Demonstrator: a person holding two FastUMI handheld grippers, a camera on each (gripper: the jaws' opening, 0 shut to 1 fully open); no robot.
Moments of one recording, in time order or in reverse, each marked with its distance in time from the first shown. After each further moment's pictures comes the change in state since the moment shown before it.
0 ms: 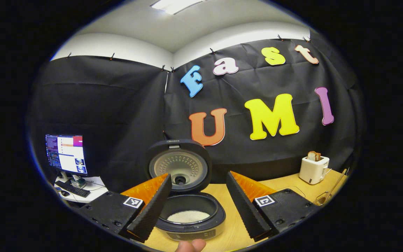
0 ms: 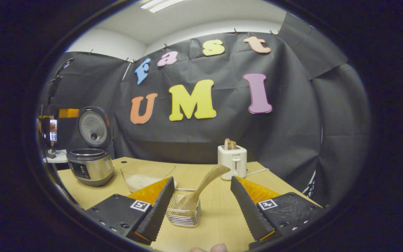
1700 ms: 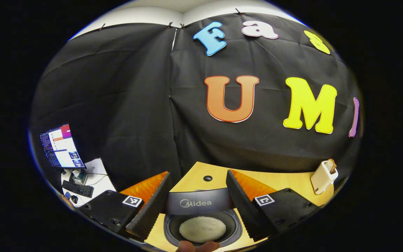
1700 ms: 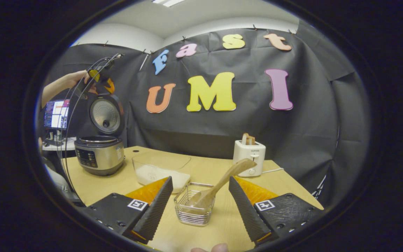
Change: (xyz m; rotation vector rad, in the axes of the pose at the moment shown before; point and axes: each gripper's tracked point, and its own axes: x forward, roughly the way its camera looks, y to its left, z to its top) left arm 0.150 0.060 0.007 -0.091 0.439 0.039; right arm 0.009 0.024 -0.021 -0.037 0.075 0.110
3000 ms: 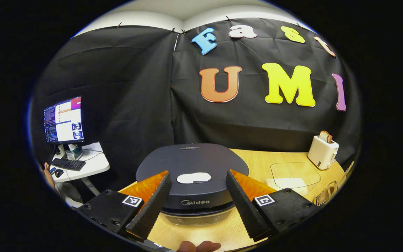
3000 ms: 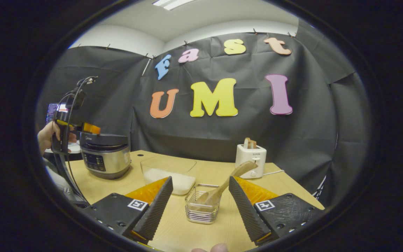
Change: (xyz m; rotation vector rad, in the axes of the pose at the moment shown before) left arm -0.066 -0.023 -0.194 -0.002 -0.075 -0.025; right arm -0.023 0.015 0.007 0.012 -0.030 0.006
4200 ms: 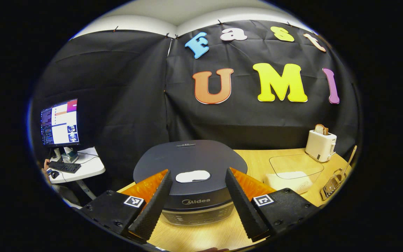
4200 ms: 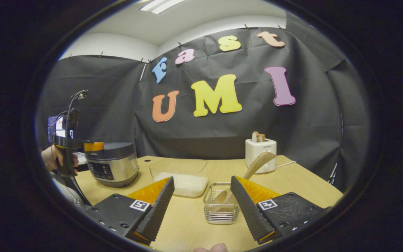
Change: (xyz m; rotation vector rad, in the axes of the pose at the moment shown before) left arm 0.001 -0.002 -0.013 0.054 -0.104 -0.039; right arm 0.011 0.034 -0.011 0.087 -0.003 0.036
